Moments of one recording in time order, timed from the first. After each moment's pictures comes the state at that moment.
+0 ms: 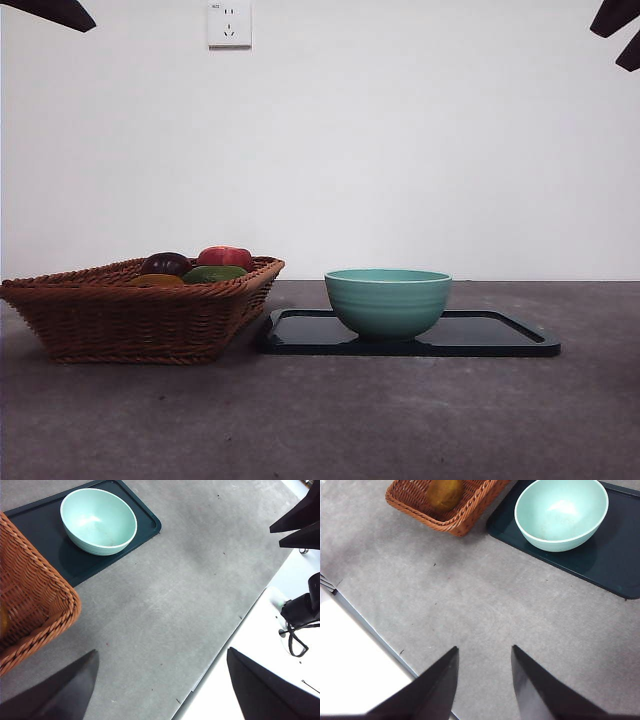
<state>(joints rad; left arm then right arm) -0.42 0.96 1.09 -0.92 0.55 0.06 0.46 0.72 0.85 -0.88 -0.36 0.10</state>
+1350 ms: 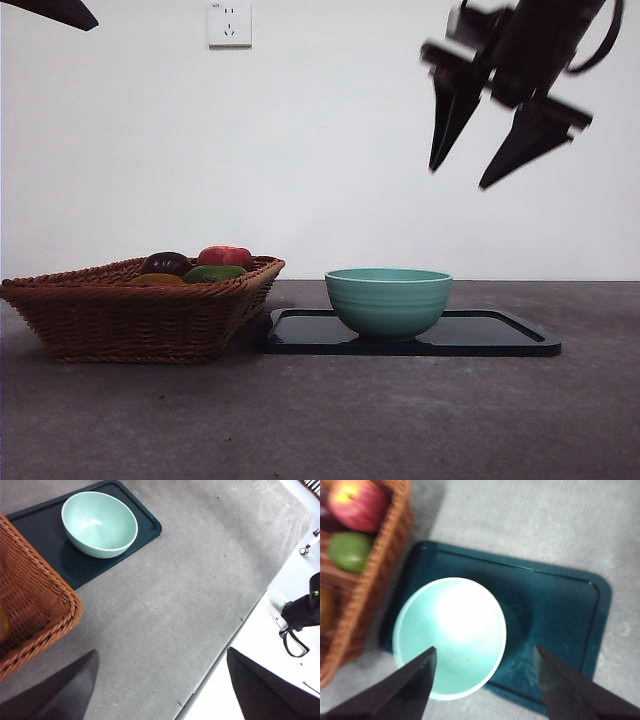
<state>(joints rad) -0.42 0.96 1.09 -0.91 0.55 0.06 0.31 1.61 1.35 -0.65 -0.23 0.21</state>
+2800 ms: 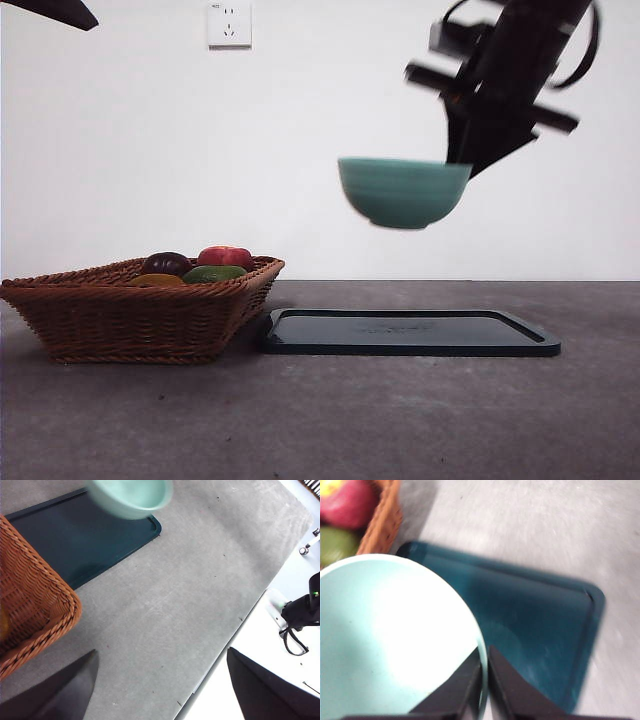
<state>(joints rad) -0.42 0.96 1.09 -0.91 0.55 0.06 0.35 1.58 1.36 -0.67 -0.16 0.18</state>
